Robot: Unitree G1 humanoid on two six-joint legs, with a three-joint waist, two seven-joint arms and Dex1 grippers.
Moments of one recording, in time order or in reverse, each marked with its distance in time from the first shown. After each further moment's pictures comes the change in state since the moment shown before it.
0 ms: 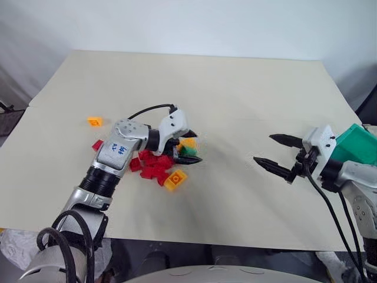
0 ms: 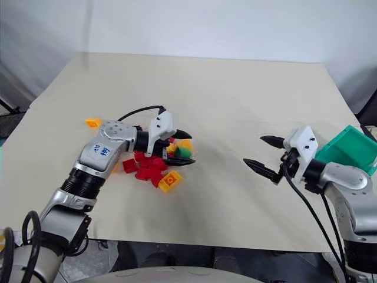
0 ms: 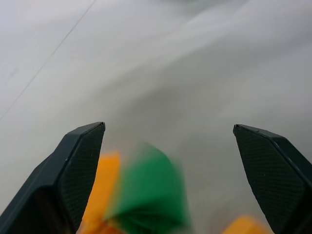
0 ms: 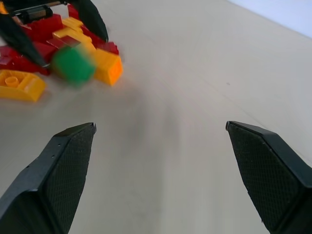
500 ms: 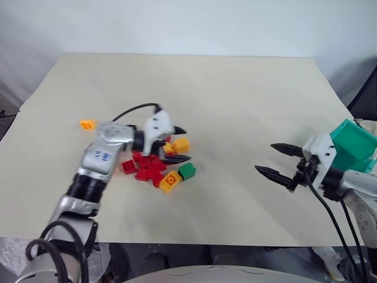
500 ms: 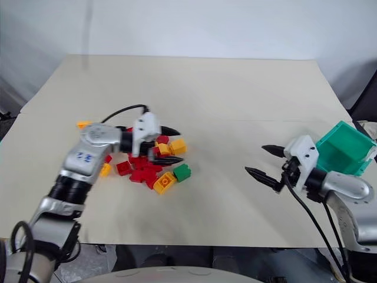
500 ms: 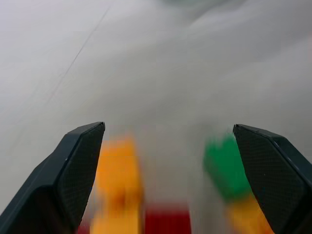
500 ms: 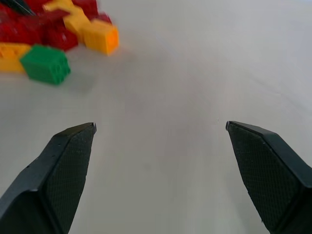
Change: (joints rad) left arm 0.150 0.156 0.176 0.038 -0.055 -0.150 -0.067; right arm 0.149 -0.037 -0.078 -0.081 0.029 0.056 -0.004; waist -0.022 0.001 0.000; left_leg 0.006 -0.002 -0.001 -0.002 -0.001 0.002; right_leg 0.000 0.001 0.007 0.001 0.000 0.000
